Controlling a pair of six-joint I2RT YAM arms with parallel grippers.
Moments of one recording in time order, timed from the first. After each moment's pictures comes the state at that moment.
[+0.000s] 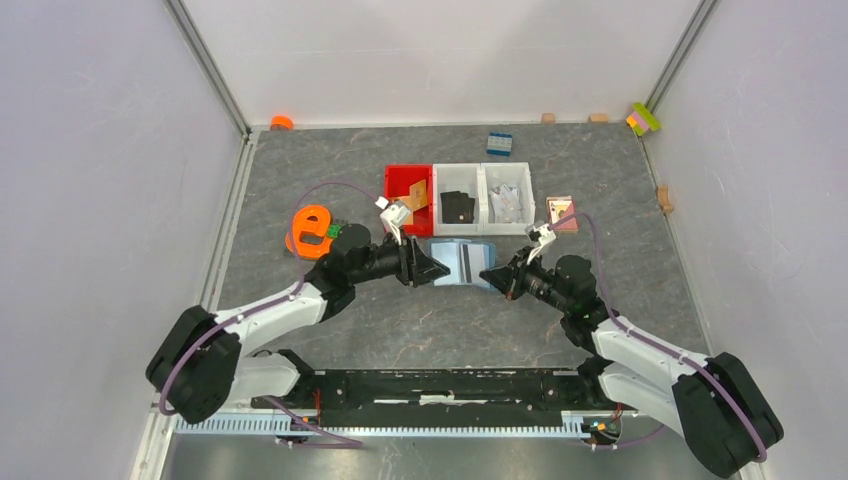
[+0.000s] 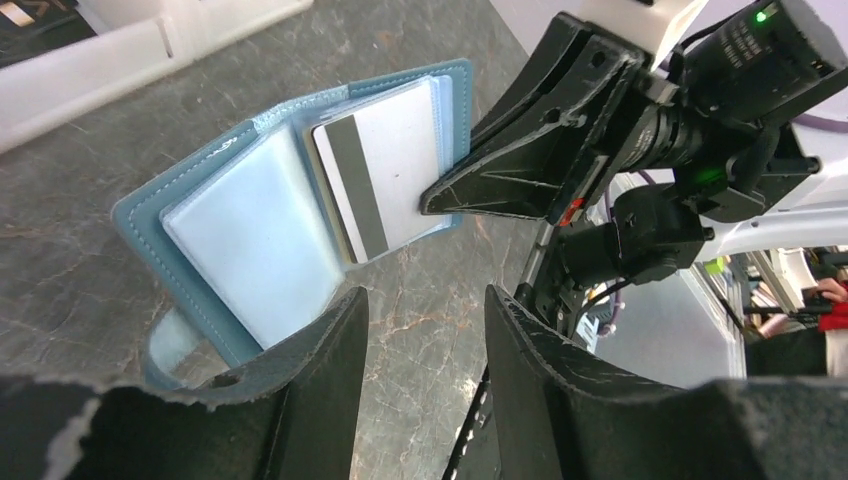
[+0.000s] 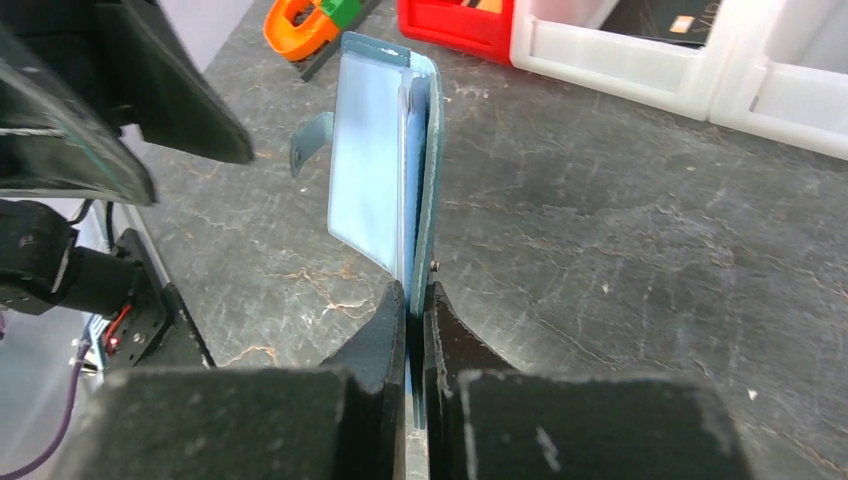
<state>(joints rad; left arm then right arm) -0.66 1.20 0.52 0.47 0.50 -0.57 0.49 0.98 0.20 0.56 -0.37 0.45</state>
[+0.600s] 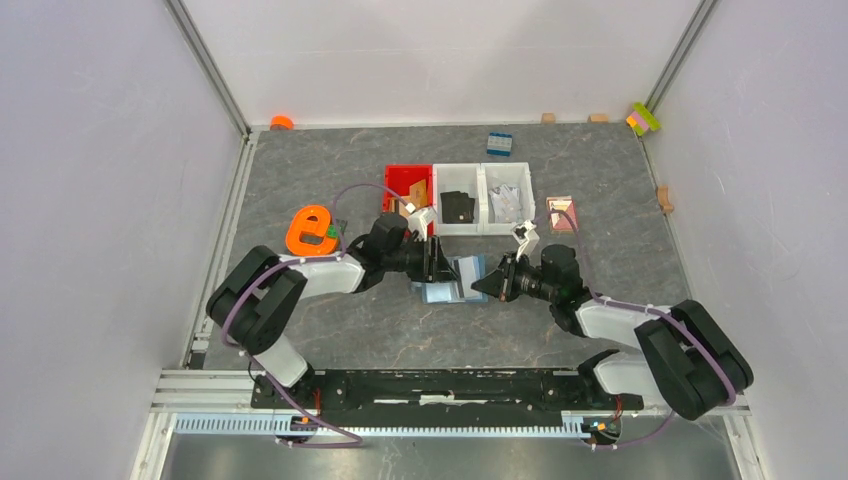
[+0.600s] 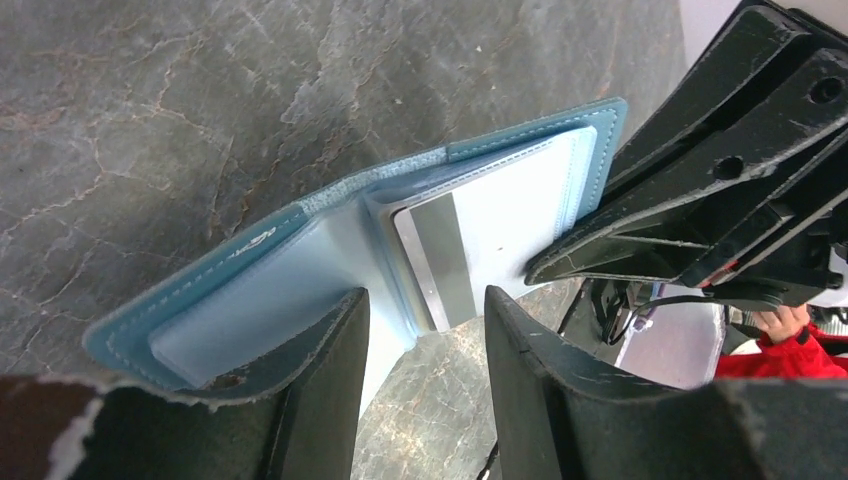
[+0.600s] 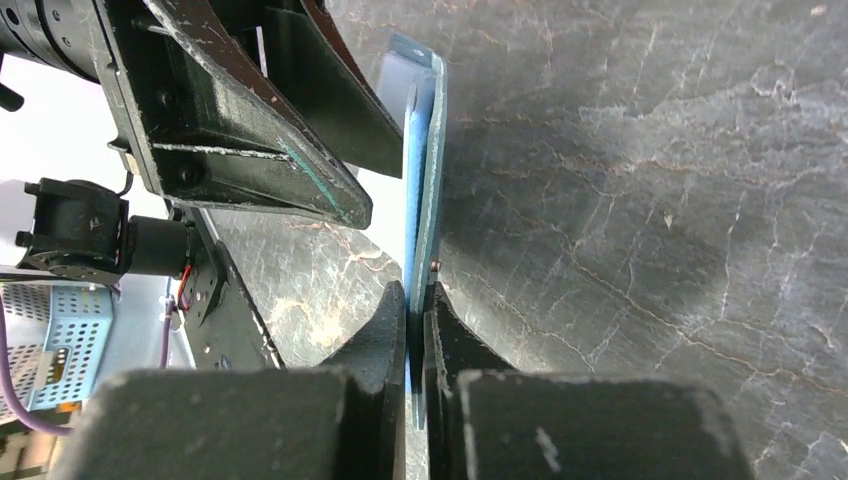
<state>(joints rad) -0.66 1.62 0.72 0.33 0.53 -0.61 0.46 1.26 0.25 0.62 -0.55 0.59</state>
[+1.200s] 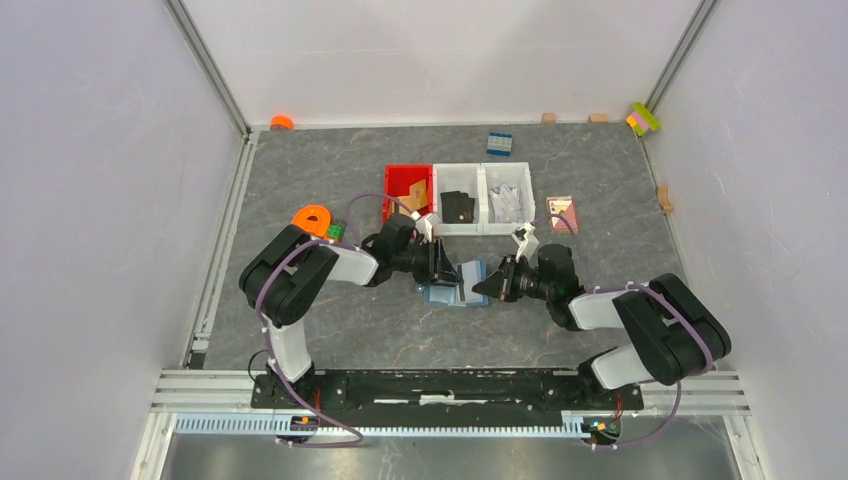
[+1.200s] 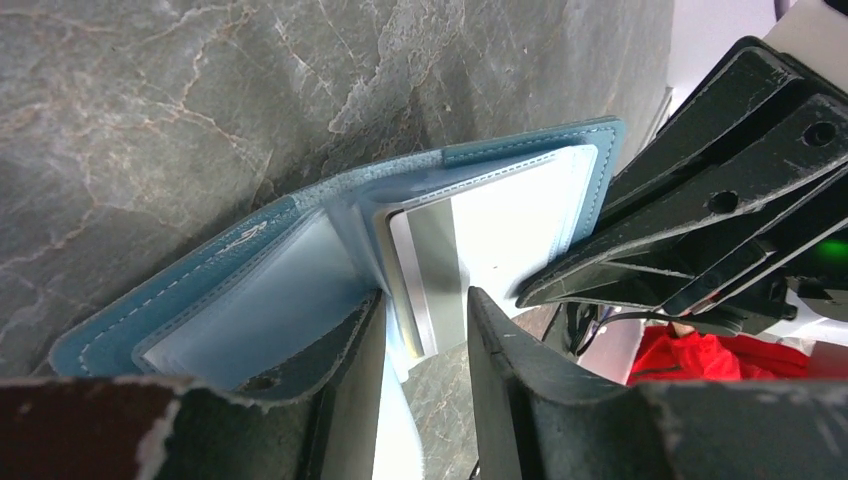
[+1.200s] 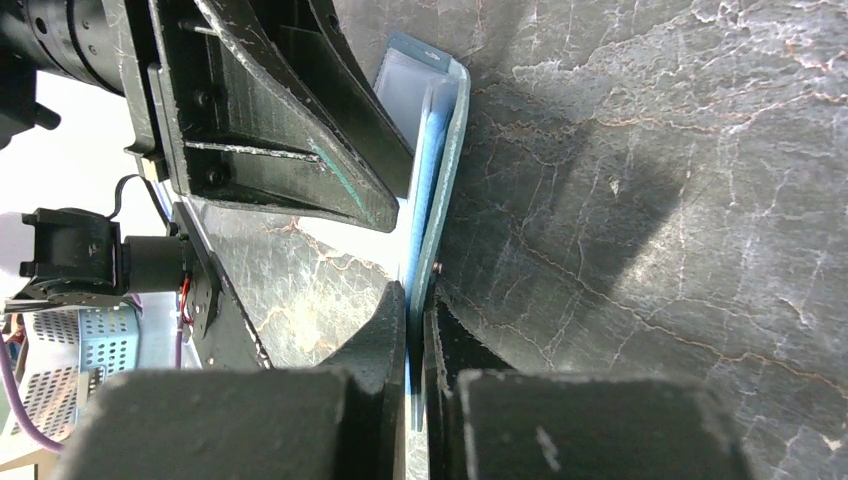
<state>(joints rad) -0.65 1.85 0.78 0.39 0.62 -0.75 0.43 1.44 0.25 0.70 -0.58 0.65</state>
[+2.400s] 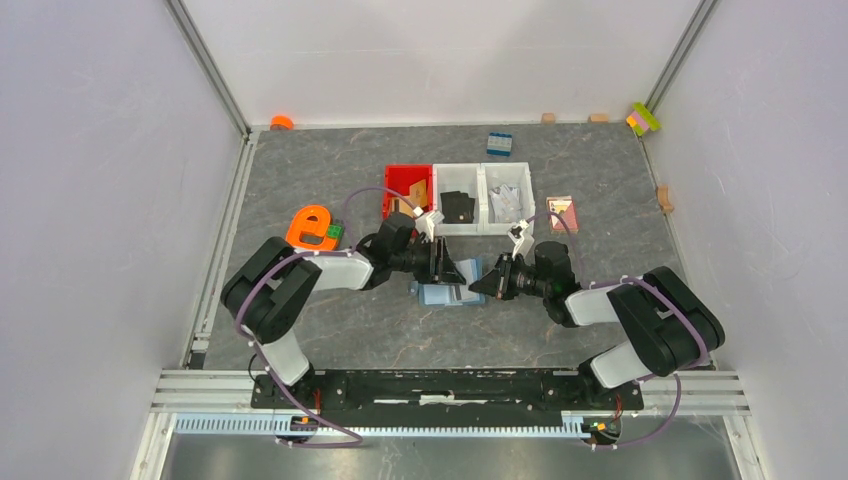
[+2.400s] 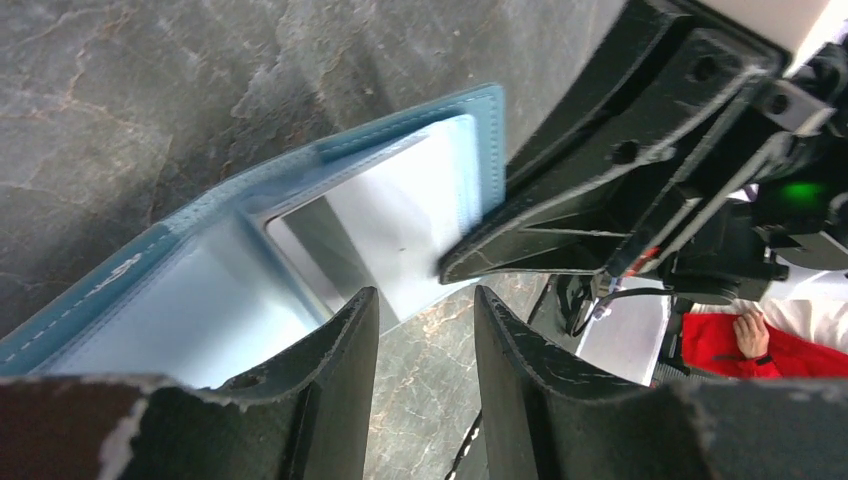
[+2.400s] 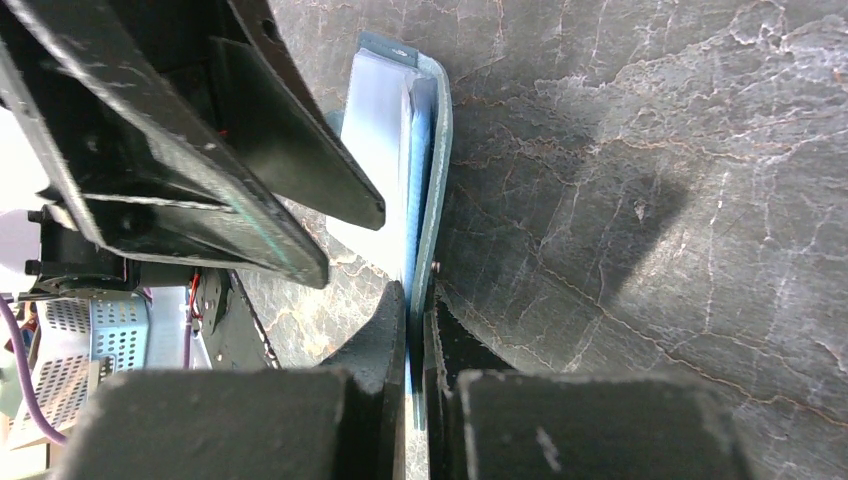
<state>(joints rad) -0.67 1.71 0.76 0.36 0.60 -0.70 0.43 1.49 0.28 0.72 -0.60 0.66</state>
